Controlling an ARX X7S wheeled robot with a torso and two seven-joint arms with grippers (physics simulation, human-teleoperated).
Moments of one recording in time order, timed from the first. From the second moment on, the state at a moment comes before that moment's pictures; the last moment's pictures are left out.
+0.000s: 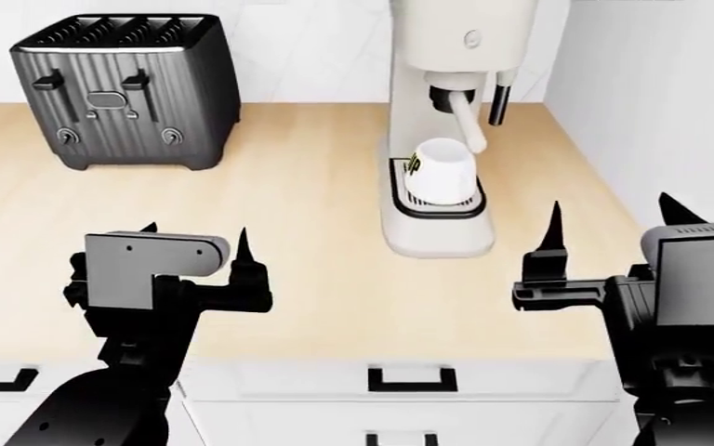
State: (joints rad) left arm -0.36 -0.21 0.04 0.71 -0.29 -1.02 -0.21; right arm 0.37 0.32 0.04 -0.98 0.15 1.20 0.14
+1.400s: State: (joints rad) left arm -0.35 -0.23 0.04 0.71 -0.33 -1.01 -0.24; right arm 0.36 0.34 0.05 -0.97 0.18 1.18 0.16
